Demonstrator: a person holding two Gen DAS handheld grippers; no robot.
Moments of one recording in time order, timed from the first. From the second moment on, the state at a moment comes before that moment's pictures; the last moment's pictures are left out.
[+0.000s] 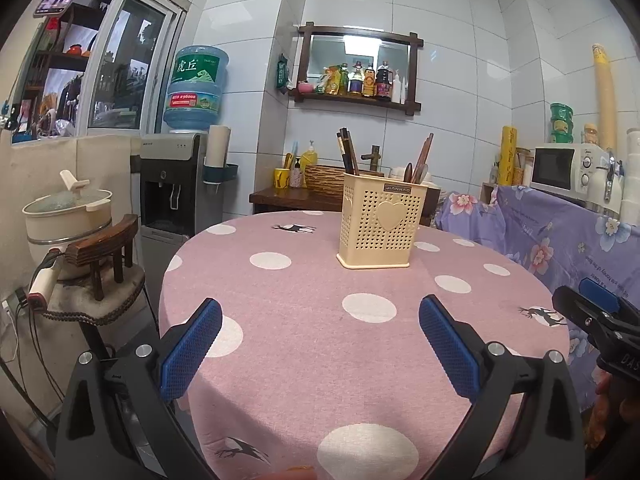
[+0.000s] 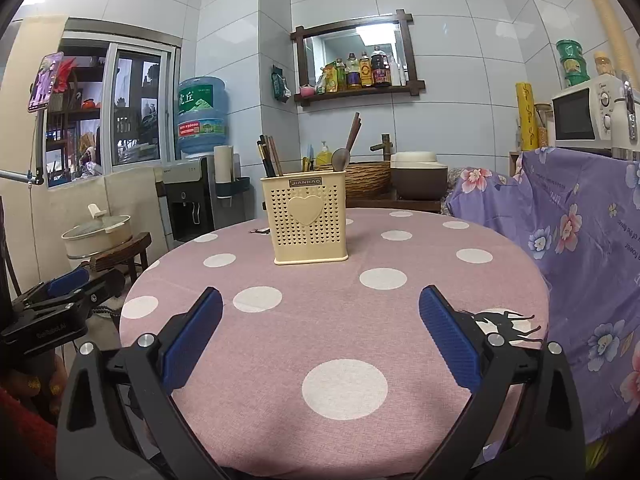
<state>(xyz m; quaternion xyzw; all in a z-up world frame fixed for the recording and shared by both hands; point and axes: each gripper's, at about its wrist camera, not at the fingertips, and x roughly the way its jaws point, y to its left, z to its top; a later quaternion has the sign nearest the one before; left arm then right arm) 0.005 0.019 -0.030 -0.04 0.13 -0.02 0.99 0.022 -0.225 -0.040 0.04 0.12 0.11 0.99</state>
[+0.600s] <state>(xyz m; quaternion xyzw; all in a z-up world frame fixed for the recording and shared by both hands) 0.003 0.009 -0.030 -0.03 0.13 -0.02 0.99 0.024 -0.226 -0.042 0.04 0.13 0.10 0.99</state>
